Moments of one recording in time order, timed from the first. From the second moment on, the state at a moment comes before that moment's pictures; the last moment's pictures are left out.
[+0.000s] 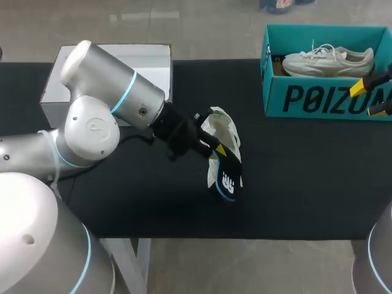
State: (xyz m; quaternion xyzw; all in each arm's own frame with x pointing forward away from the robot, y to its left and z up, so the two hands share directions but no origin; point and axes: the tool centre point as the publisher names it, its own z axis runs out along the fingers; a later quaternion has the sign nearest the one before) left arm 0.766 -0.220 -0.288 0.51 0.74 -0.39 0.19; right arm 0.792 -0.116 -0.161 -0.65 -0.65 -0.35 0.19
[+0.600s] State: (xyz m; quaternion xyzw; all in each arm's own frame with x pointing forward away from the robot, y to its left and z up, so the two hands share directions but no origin) left arm 0.776 -0.224 -0.290 0.51 0.74 -0.40 0.18; right arm 0.792 -0.115 -0.161 -0.65 -0.65 -0.35 0.19
